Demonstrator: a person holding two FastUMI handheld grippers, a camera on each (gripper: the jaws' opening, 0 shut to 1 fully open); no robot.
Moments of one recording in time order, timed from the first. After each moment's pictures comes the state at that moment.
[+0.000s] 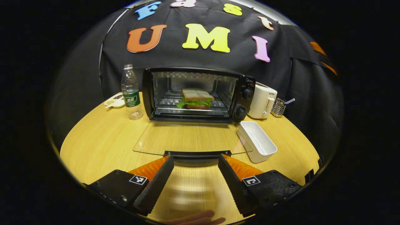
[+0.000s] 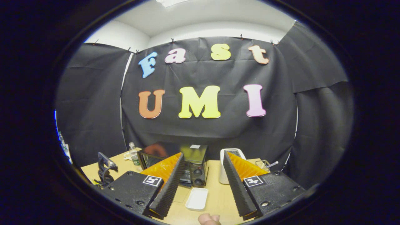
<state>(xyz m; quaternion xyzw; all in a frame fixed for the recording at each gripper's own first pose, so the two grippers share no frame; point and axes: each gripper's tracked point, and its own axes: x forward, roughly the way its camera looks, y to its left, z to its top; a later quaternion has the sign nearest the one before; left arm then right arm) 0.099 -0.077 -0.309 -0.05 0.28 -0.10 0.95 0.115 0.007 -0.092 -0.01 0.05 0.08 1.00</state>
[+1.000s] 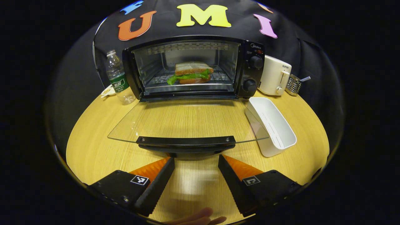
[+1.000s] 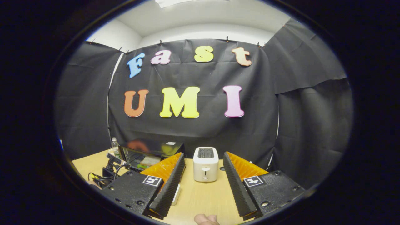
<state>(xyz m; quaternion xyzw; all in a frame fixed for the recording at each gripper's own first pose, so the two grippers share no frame) 0.110 -0.097 -0.345 0.01 0.36 -0.05 0.93 0.102 -0.091 -0.105 -0.02 0.05 0.02 1.00</state>
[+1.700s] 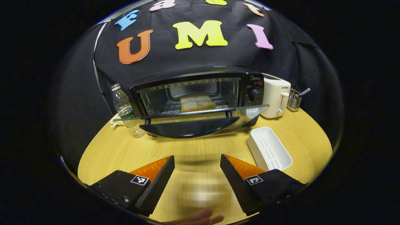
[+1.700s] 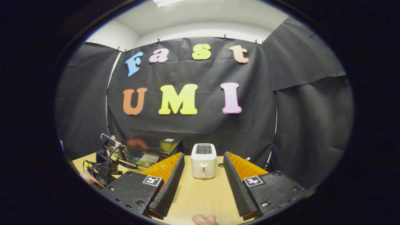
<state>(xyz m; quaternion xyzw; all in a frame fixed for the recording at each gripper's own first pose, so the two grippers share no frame) 0.157 -0.086 -0.280 0.04 0.27 -0.04 0.96 0.096 -0.100 -0.116 -0.02 0.06 0.02 1.00</state>
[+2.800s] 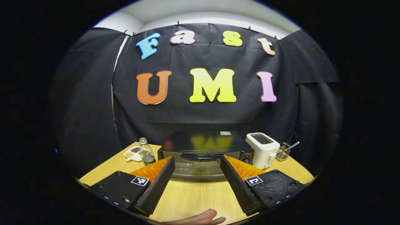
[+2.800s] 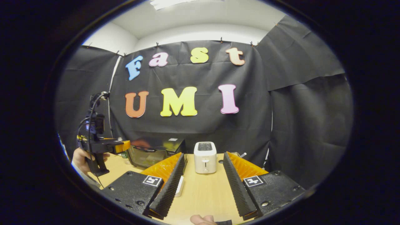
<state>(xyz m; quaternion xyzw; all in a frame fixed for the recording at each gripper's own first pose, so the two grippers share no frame) 0.130 -0.050 -0.084 -0.01 0.06 -0.02 1.00 0.023 -0.092 -0.096 0.00 0.05 0.02 1.00</state>
